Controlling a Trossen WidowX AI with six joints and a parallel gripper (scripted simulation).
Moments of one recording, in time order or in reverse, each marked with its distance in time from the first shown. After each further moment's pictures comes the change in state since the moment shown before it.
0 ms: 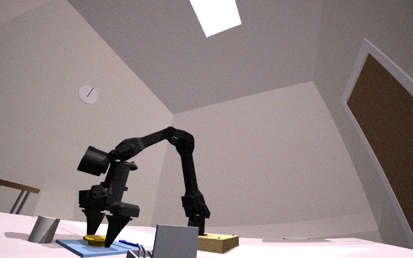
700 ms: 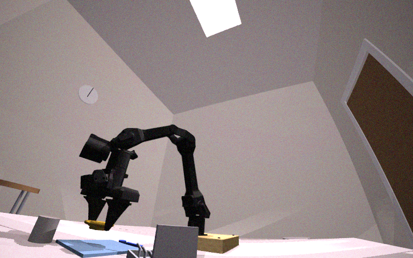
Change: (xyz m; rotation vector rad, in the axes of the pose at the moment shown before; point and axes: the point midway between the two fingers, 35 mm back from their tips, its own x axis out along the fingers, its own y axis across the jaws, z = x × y) arm -0.035 -0.003 0.008 0.000 0.003 -0.001
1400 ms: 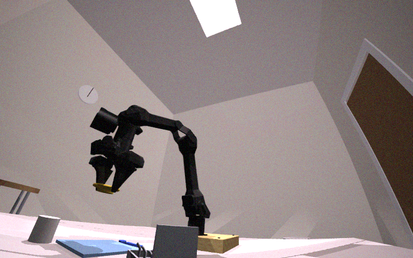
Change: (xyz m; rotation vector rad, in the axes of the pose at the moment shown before) arm -0.089 -0.003 0.010 -0.003 -0.003 -0.001
